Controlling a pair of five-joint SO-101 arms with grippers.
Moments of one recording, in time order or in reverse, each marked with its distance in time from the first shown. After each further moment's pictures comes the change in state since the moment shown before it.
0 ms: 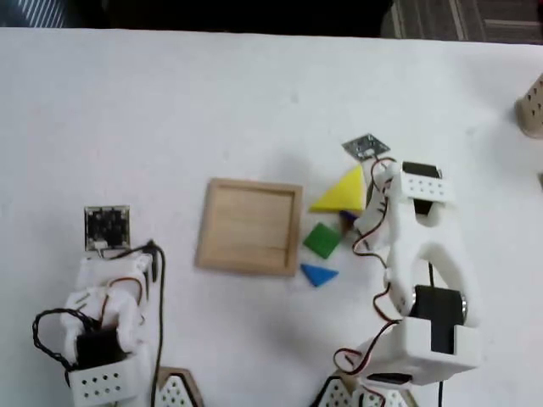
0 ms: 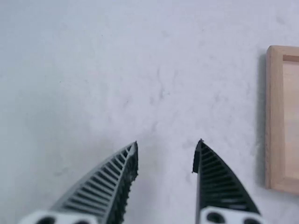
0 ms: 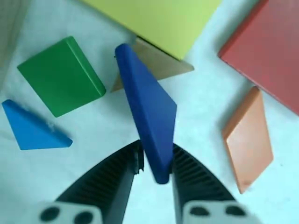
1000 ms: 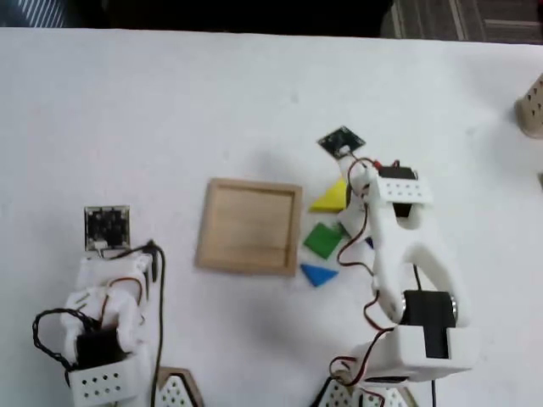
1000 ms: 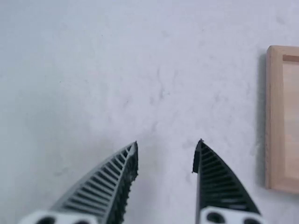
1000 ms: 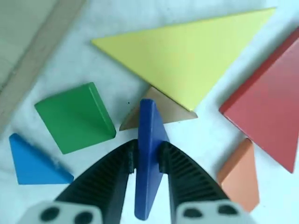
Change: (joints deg) left arm 0.0 0.0 0.0 0.0 0.0; right arm -6.7 -0.5 3.3 -8.8 0.1
